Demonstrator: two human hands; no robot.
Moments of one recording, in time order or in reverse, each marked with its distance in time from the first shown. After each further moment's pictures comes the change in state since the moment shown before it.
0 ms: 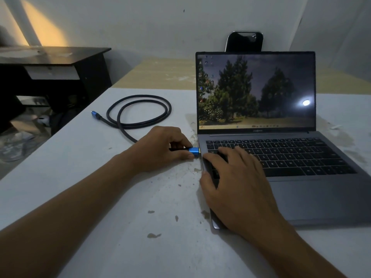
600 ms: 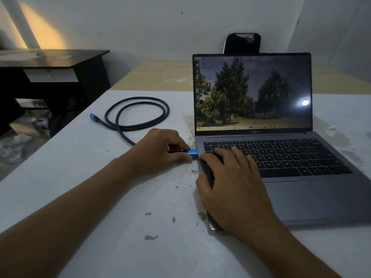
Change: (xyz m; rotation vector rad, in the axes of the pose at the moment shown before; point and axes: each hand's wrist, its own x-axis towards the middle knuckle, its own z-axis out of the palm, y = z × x) left_hand -0.001 0.003 0.002 -0.049 0.043 -0.019; right_hand 0.001 -0.002 0.001 -0.001 0.010 -0.010
